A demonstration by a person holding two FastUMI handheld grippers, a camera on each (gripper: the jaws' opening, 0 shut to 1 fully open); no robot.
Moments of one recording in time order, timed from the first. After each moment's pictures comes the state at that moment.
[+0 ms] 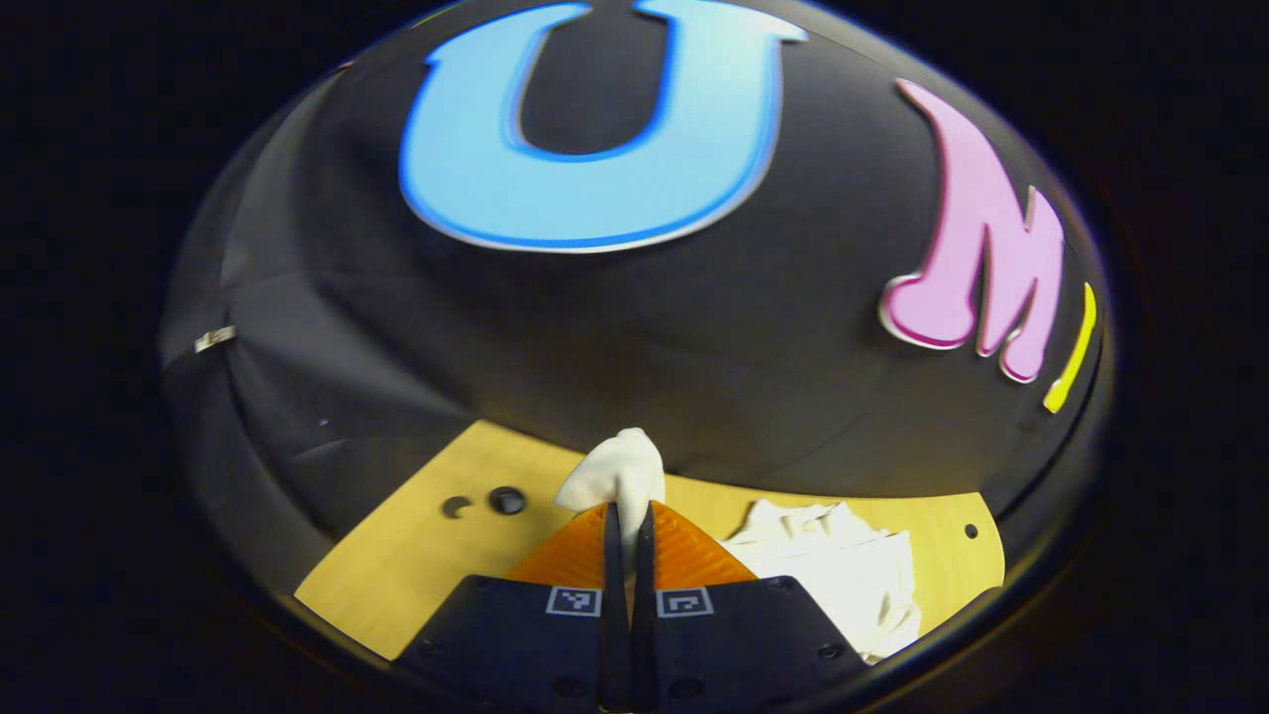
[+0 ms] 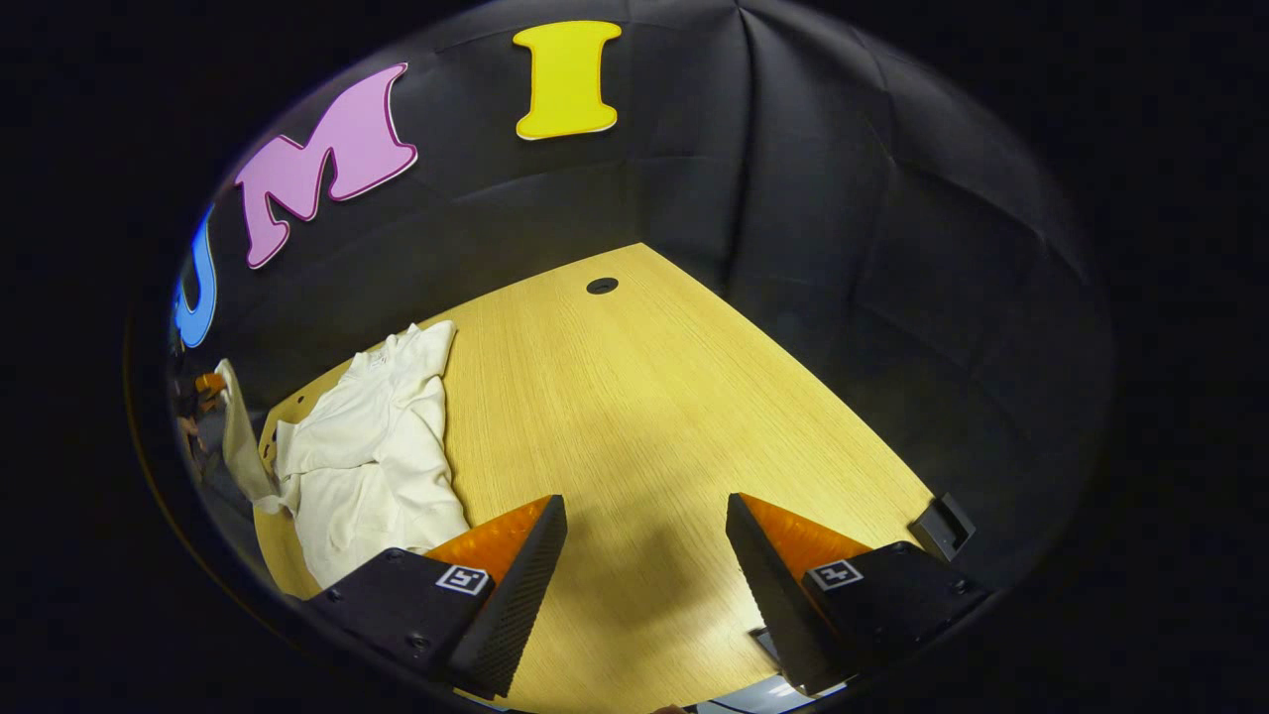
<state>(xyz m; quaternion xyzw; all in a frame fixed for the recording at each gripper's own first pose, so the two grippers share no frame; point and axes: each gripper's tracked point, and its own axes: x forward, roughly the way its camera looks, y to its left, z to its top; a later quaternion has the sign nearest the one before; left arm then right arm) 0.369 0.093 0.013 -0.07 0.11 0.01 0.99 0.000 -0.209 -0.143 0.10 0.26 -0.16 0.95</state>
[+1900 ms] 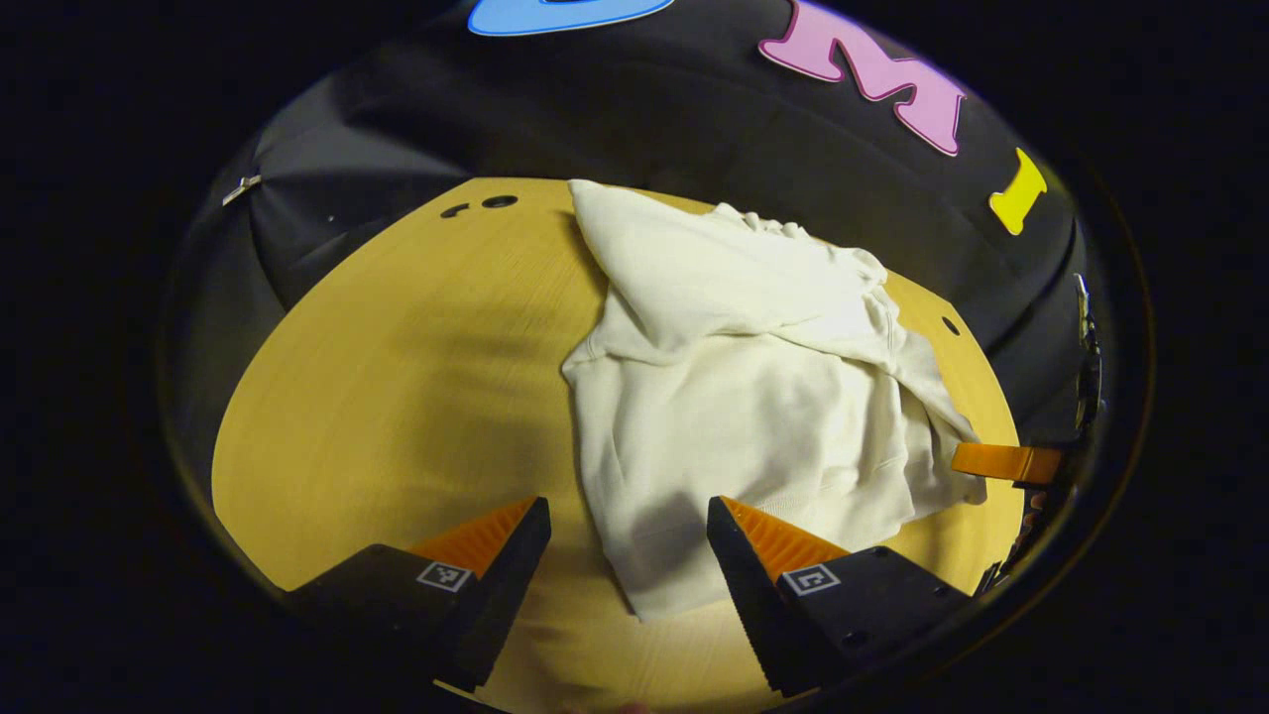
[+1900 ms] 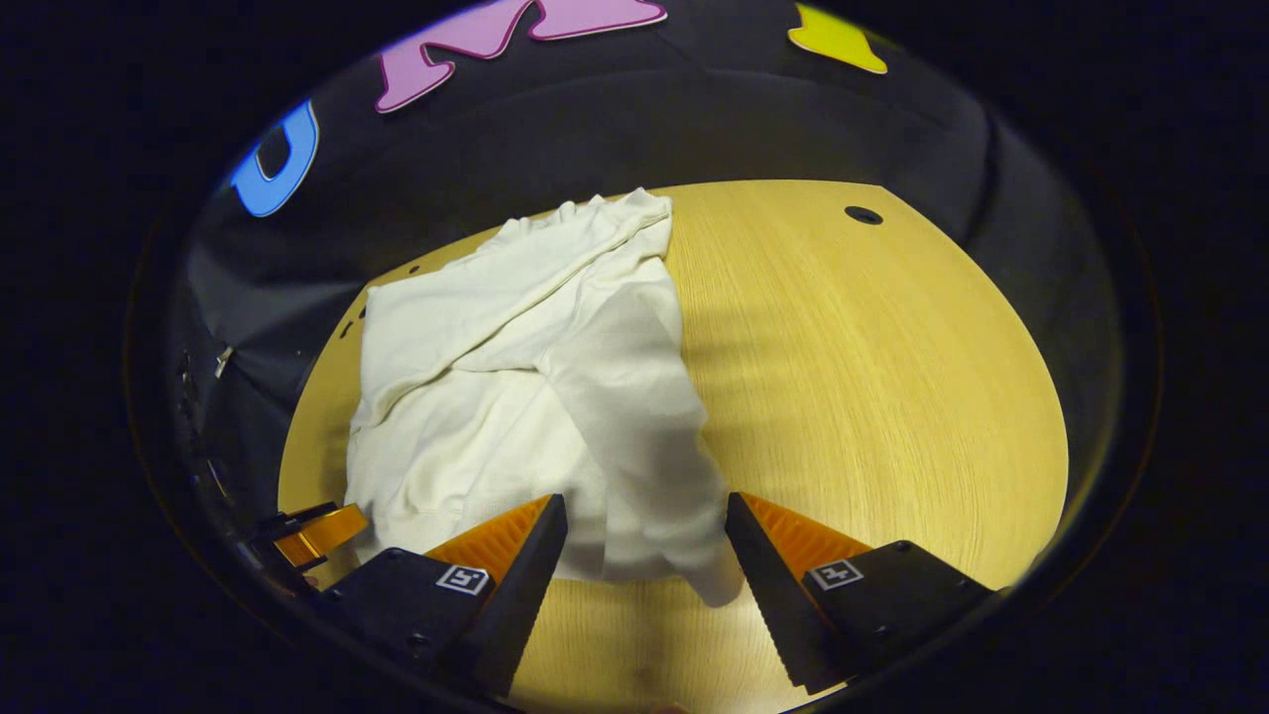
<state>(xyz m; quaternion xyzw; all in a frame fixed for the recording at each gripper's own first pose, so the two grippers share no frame) 0.113 0.061 -0.259 -0.08 0.36 0.00 0.93 0.088 -0.003 -0.236 0.03 0.38 0.05 0.92</state>
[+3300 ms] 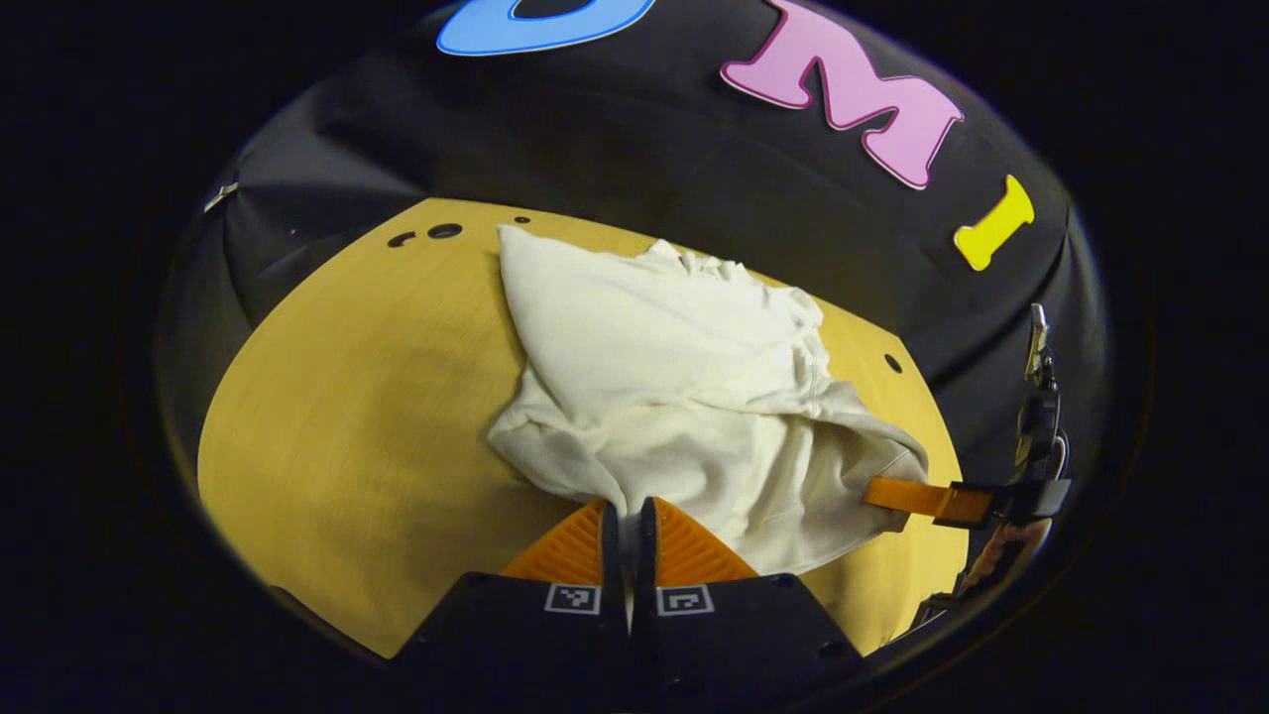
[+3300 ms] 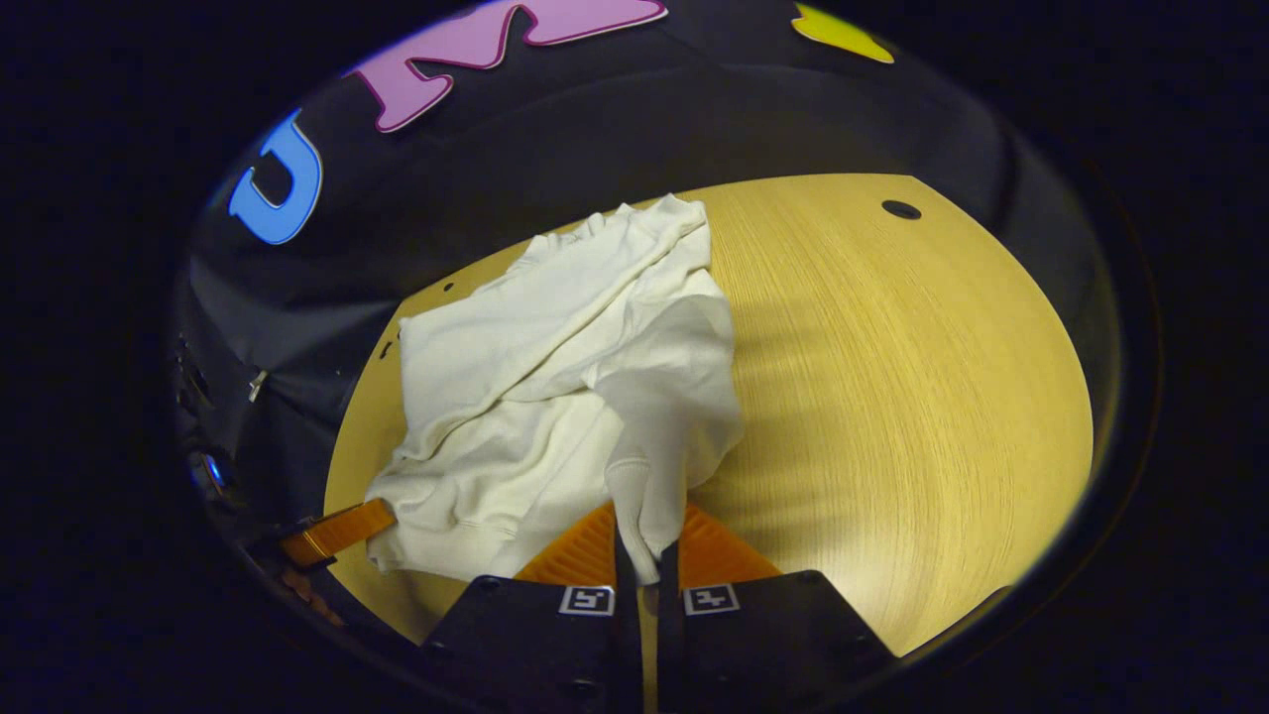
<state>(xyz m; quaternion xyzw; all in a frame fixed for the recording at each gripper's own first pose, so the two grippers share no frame) 0.141 0.010 -0.179 -0.12 0.31 -0.07 0.94 0.117 0.031 -0.196 0.07 0.37 0.10 0.92</state>
